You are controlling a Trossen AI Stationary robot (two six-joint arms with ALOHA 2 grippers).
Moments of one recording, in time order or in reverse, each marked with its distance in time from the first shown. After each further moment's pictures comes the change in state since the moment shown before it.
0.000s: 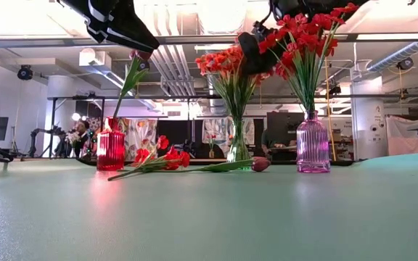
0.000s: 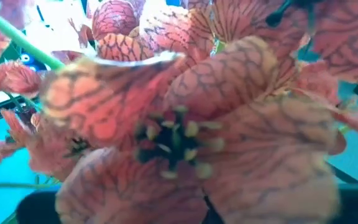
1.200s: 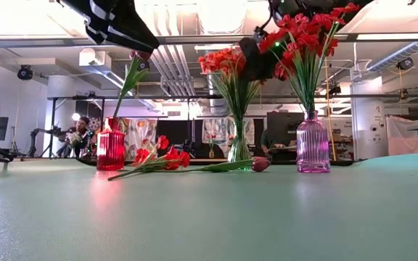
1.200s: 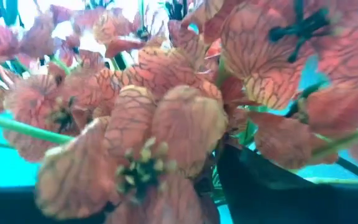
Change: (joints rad) left arm 0.000 0.000 0.000 0.000 0.000 -0.054; right arm 0.000 -0.005 -0.029 -0.006 -0.003 0.028
